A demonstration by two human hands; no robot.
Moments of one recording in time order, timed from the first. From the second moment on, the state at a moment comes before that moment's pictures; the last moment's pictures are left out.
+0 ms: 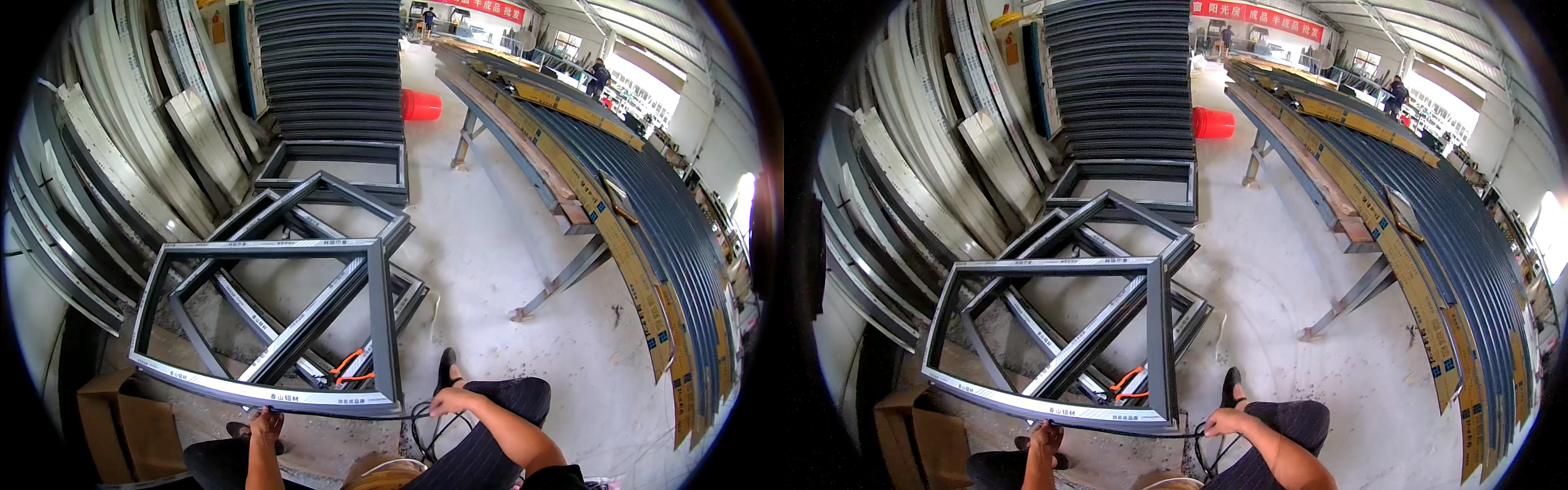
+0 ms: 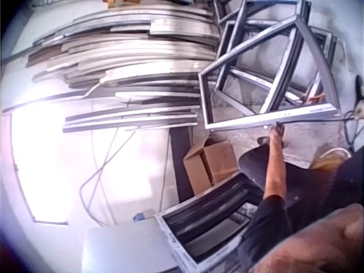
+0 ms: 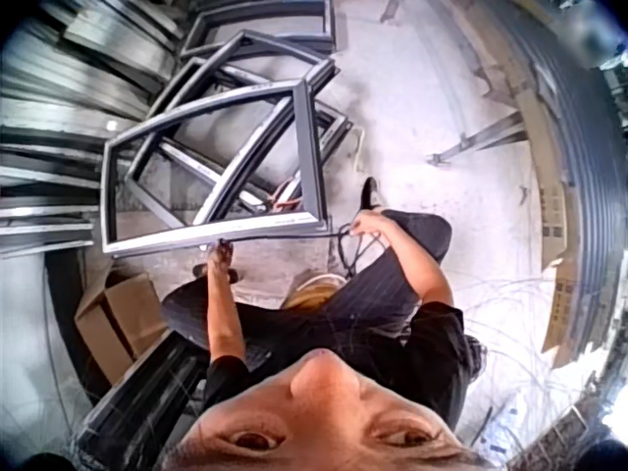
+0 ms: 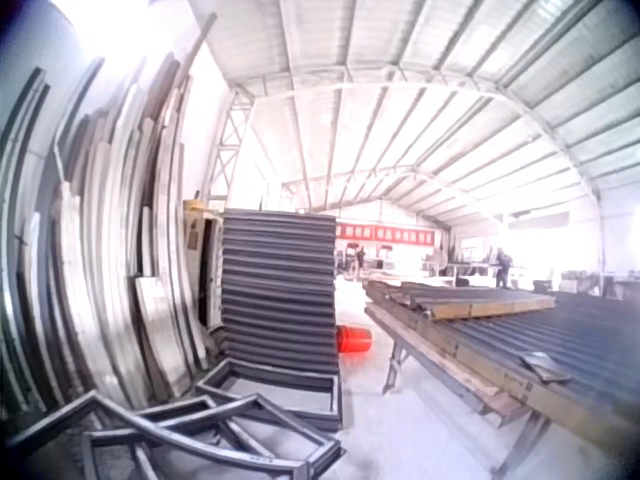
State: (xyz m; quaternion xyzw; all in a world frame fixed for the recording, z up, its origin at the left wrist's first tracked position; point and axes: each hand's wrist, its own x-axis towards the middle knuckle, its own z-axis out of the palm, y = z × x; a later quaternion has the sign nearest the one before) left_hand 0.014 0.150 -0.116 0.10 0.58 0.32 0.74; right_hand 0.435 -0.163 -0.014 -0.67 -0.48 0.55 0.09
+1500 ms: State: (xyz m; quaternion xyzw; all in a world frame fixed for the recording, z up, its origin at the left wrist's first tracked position) left_hand 0.171 -0.017 -0.081 0.14 0.56 0.16 0.80; right_hand 0.425 -0.145 0.027 -0.74 -0.53 0.42 -0.01
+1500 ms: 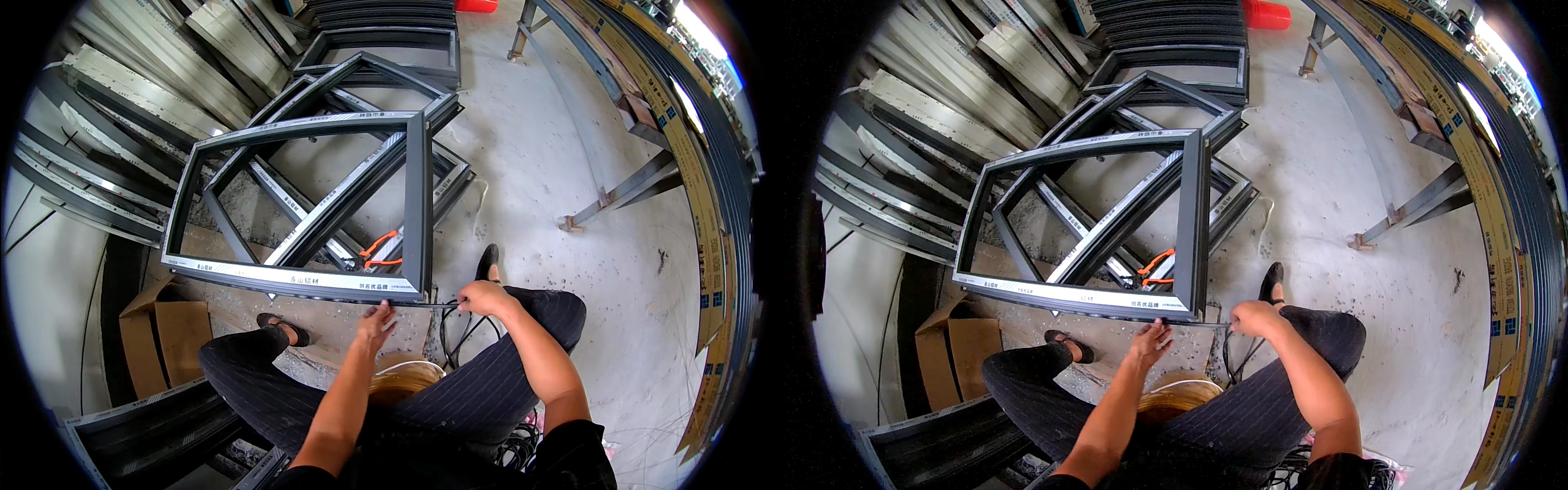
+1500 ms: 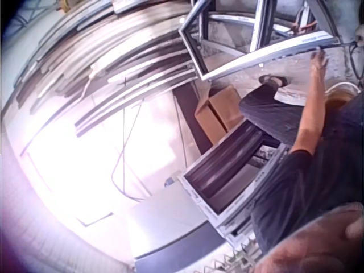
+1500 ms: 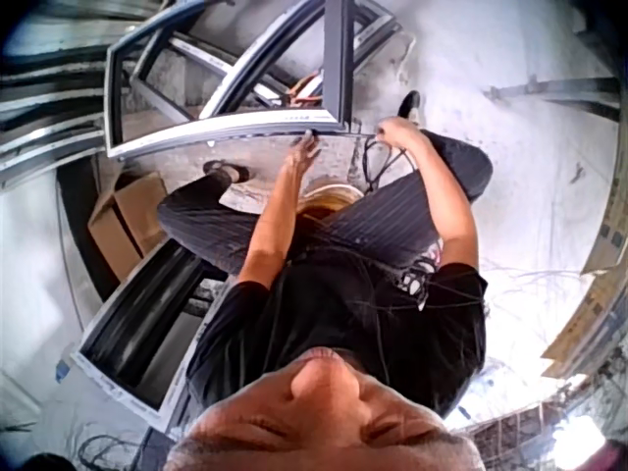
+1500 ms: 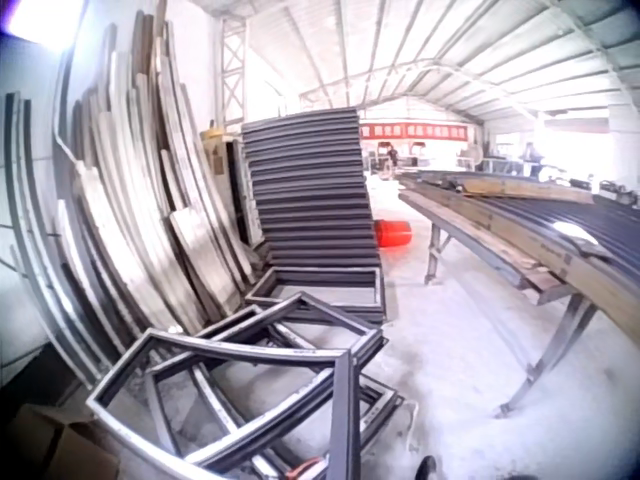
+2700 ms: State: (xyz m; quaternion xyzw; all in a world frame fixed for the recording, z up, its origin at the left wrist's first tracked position) left_hand 0.168 -0.017 -0.110 0.19 0.48 0.14 0.84; right_hand 0.426 -0.142 0.004 -0.74 -0.52 0.42 0.00
